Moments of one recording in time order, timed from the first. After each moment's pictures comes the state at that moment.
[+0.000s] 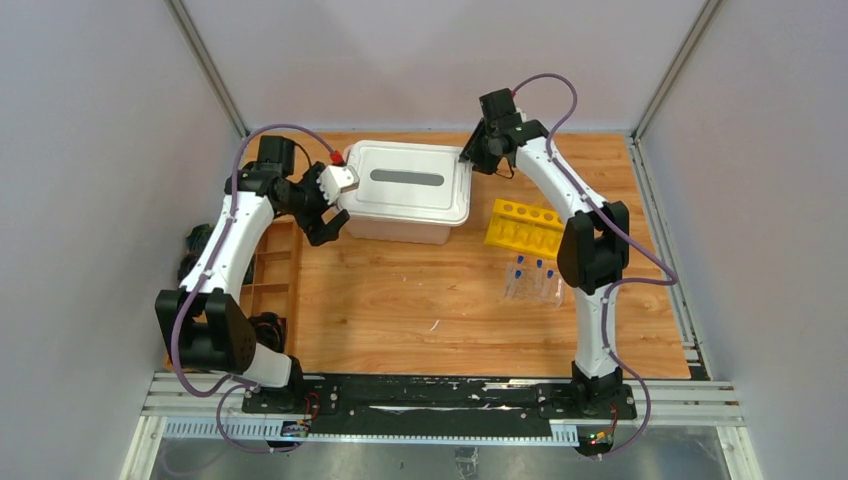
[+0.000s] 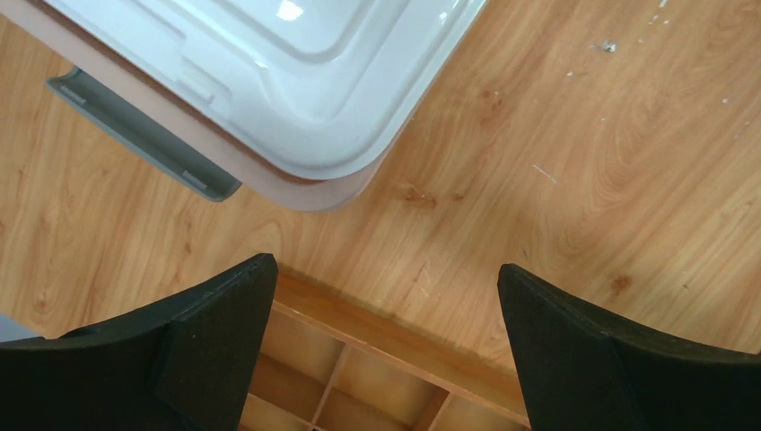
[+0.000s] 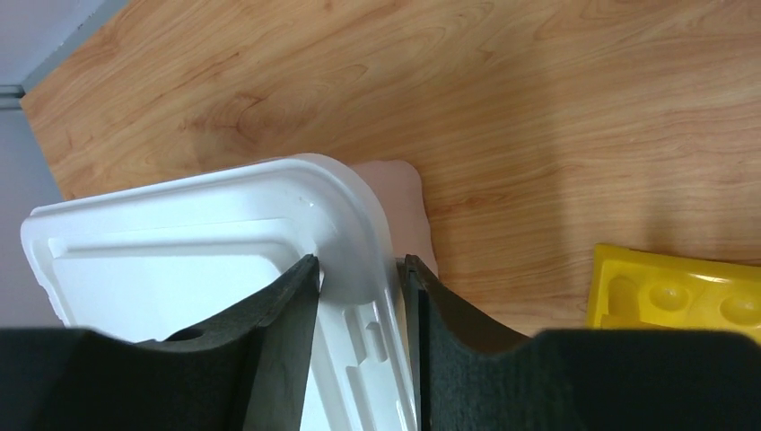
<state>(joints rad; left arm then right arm) -0.05 1.45 1.34 -0.94 0.48 0.94 0.39 2.12 2.03 -0.72 0.02 0.83</state>
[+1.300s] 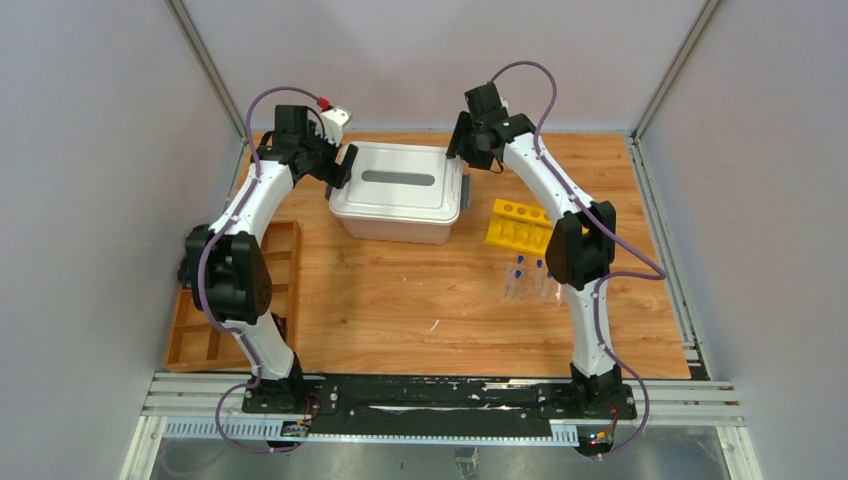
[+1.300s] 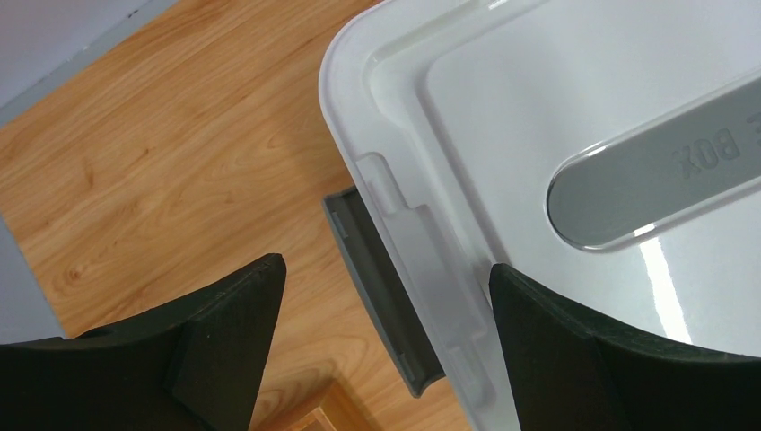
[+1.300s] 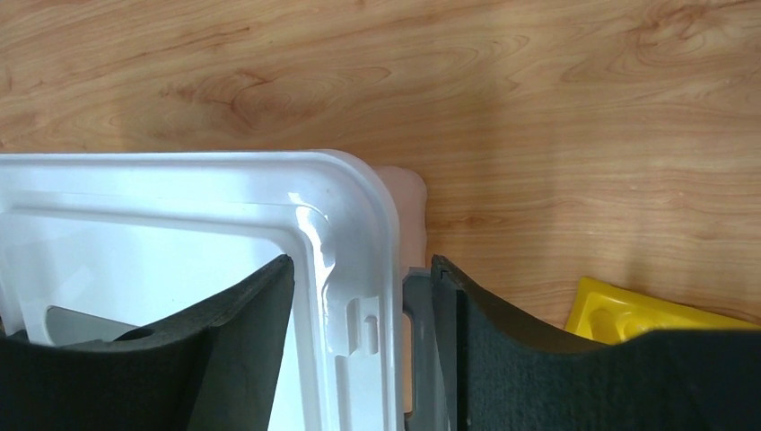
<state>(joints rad) -0.07 1.75 1.52 -0.47 0.28 0.41 0.43 2.20 2.20 -0.79 0.05 0.66</state>
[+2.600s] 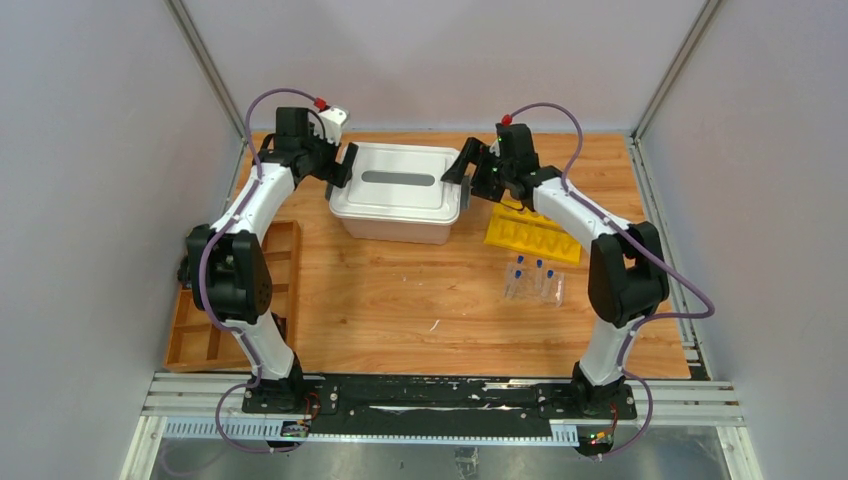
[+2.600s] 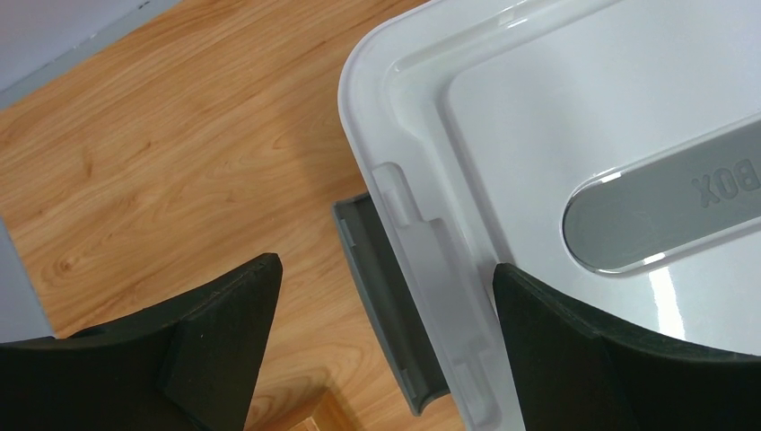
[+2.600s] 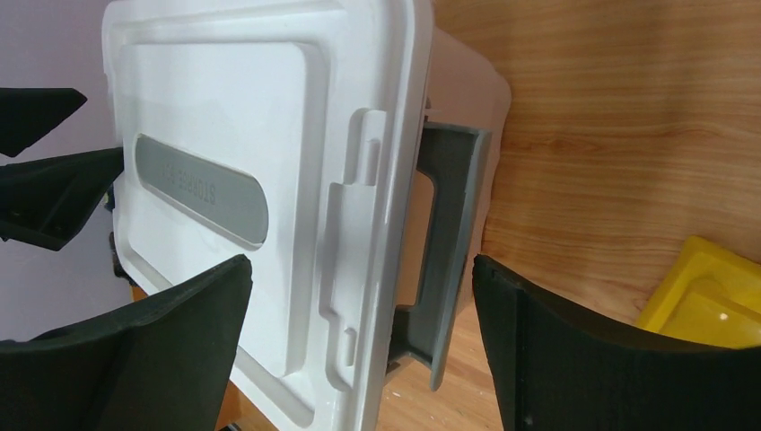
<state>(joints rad) -0.07 1.77 1.49 -0.40 0.25 0.35 0.39 1.80 1.43 -0.23 -0.27 0.68</state>
